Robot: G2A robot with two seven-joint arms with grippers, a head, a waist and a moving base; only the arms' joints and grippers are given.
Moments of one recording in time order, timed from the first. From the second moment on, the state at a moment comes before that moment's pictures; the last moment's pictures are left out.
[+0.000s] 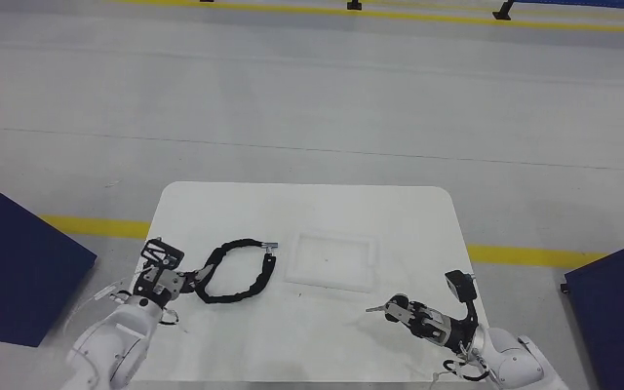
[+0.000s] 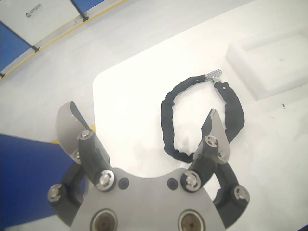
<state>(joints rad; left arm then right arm) 1.46 -1.13 -1.53 -1.71 1.50 -0.32 -0.21 -1.57 -0.96 1.43 -1.55 0.14 -1.01 0.72</state>
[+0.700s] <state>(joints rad) 0.52 -1.26 -0.99 -0.67 1.36 -1.00 -0.44 -1.57 -0.96 1.43 -1.55 0.14 -1.01 0.72</state>
